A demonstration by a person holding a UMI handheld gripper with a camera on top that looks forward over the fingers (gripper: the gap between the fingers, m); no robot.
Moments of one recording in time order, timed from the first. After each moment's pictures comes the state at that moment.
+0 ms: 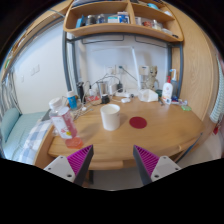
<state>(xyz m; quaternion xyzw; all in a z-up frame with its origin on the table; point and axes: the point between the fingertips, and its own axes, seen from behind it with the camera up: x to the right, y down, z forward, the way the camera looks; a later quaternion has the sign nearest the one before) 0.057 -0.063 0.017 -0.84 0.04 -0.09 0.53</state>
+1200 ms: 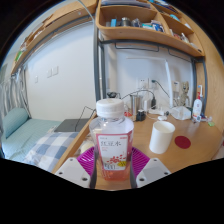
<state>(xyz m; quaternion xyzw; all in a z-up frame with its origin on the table) -0.124 0.060 -0.043 -0.78 -0.03 -0.05 0.62</state>
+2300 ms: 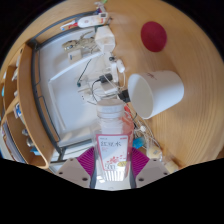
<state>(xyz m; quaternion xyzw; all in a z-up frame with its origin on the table) -0.082 0.149 0.076 -0.51 0.52 0.54 0.41</state>
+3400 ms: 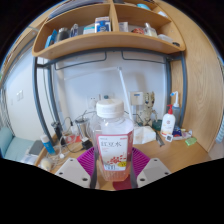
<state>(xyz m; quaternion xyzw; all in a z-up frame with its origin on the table) 0.125 0.112 0.110 -0.77 0.07 -0.09 0.63</state>
